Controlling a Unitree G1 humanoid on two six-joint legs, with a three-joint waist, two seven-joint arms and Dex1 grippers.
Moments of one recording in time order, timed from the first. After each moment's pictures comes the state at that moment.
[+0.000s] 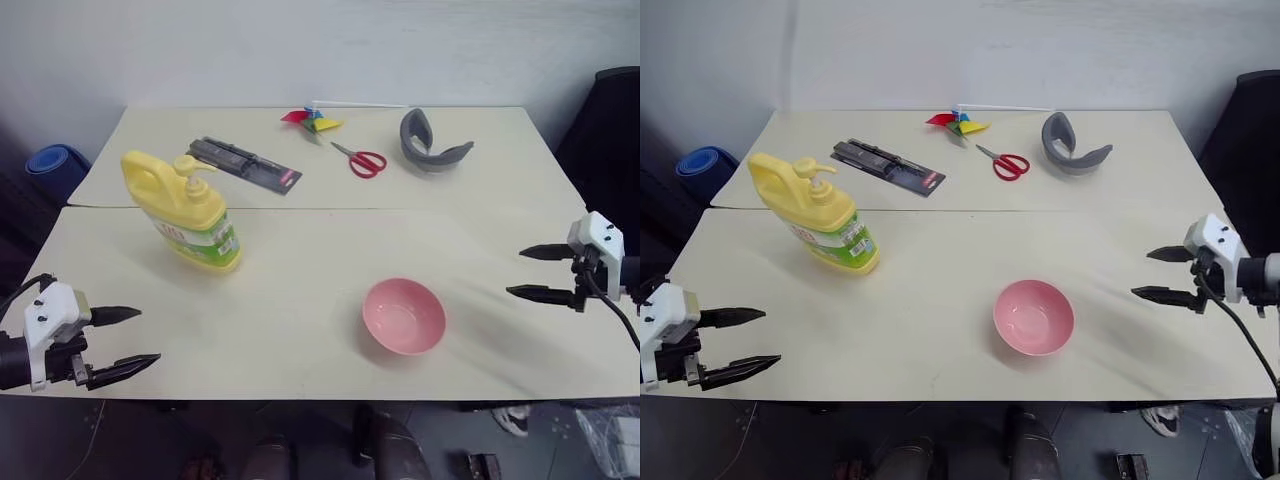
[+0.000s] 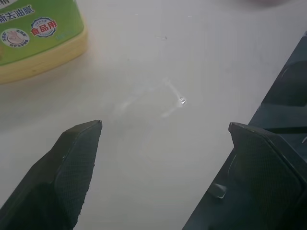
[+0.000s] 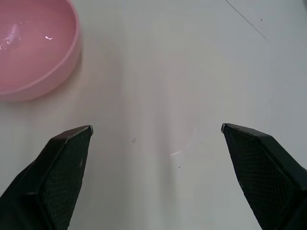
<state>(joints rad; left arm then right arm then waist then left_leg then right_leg) 0.31 0.99 0.61 -0.22 -0.48 0.40 -1.16 -0.59 -1.02 -0.12 0.71 0.19 0.02 1.45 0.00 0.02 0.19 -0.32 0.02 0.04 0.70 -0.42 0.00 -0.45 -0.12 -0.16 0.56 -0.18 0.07</state>
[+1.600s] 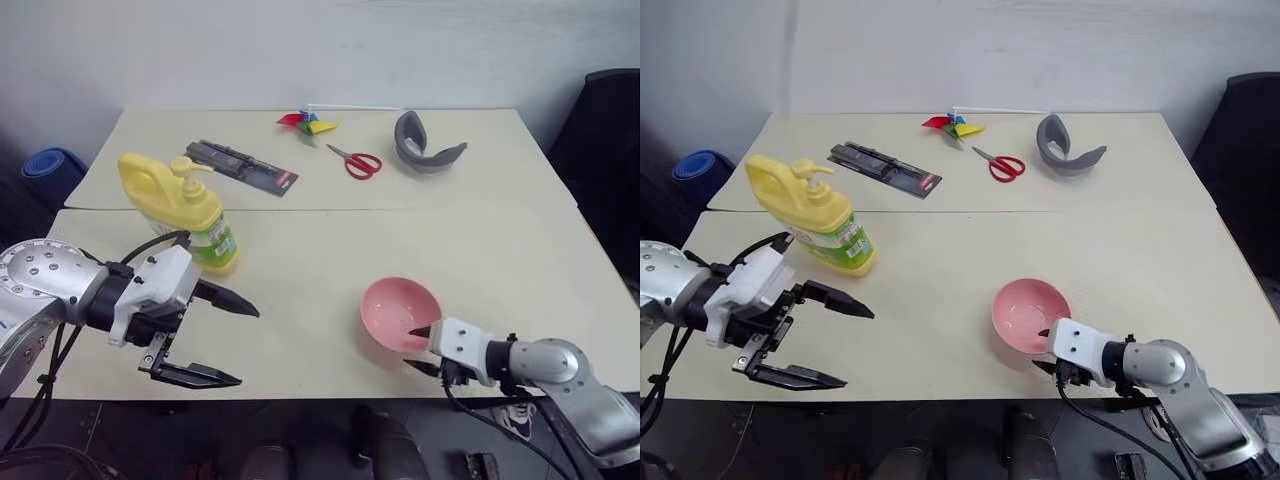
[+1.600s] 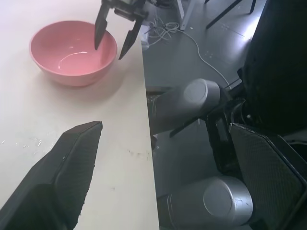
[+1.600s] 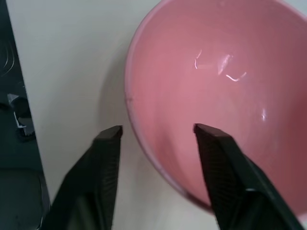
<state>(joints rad) -0.27 1.15 0.15 -0.49 -0.76 0.63 -1.33 0.02 -0.82 0.12 -0.38 0.07 0.27 0.90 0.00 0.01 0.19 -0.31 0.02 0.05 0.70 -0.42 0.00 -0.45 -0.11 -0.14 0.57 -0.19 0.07</state>
